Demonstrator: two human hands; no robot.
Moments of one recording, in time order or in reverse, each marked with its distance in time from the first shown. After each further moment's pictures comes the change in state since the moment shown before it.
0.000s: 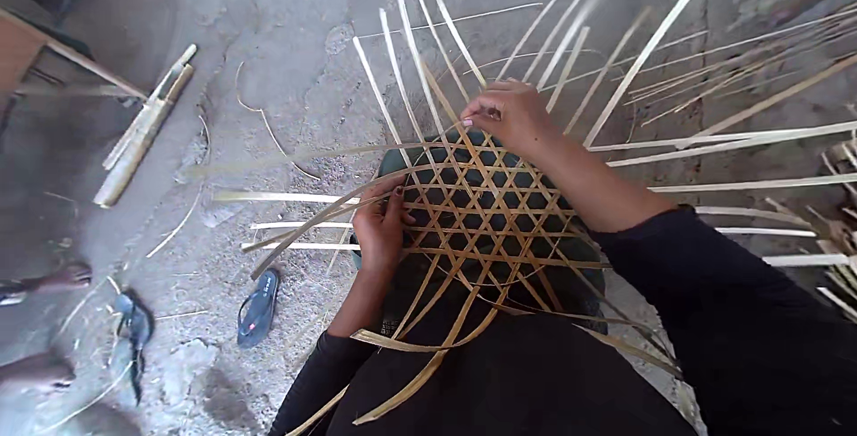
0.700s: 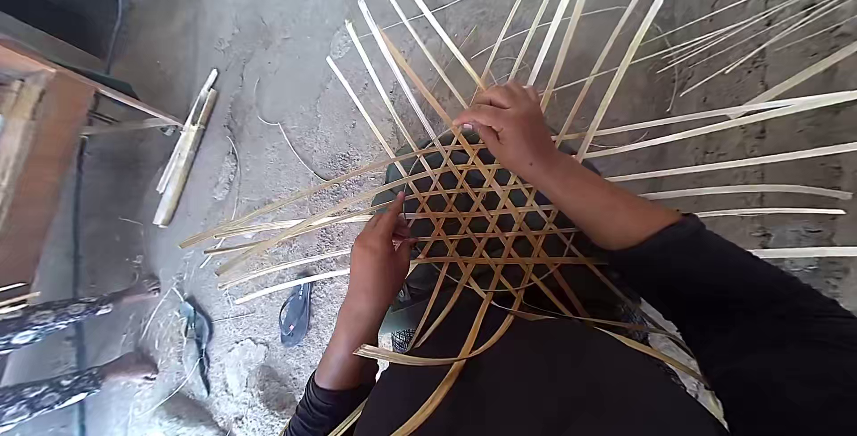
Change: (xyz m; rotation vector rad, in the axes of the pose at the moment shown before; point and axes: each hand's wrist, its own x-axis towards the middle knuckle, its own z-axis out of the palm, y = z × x) left_hand -0.008 0.032 -0.036 0.655 -0.366 0.161; right_hand -0.039 -0.077 -0.022 -0.006 0.058 0.098
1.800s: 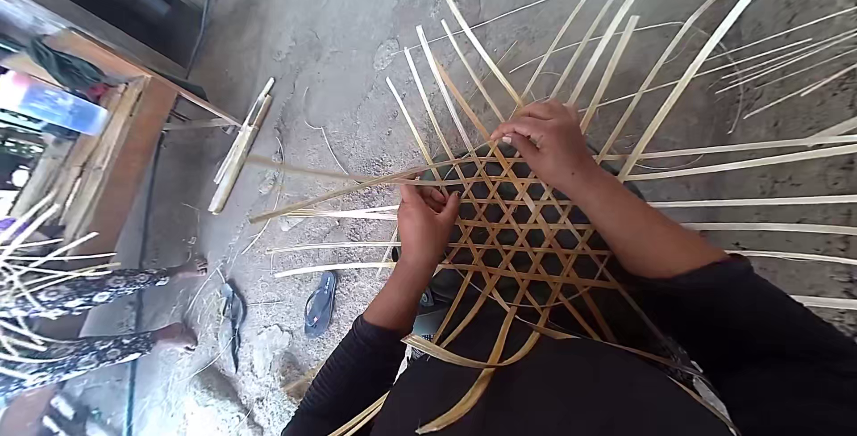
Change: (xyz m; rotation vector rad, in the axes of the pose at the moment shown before) left_hand 0.054 0.011 0.031 -0.287 0.303 -0.216; right_hand 0.024 0.074 0.057 0.086 0.149 -0.105
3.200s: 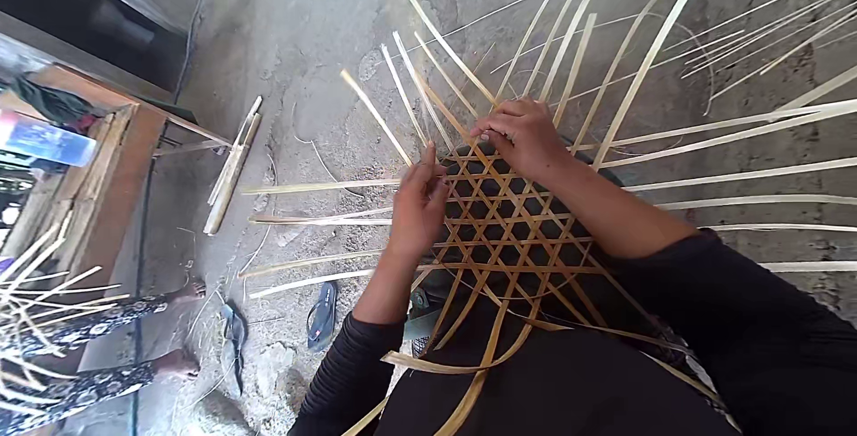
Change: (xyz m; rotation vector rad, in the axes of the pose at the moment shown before) left_hand 0.018 0.023 -0.014 -0.147 -0.350 0.137; right_hand 0.000 -0.002 0.000 -0.012 -0.024 0.012
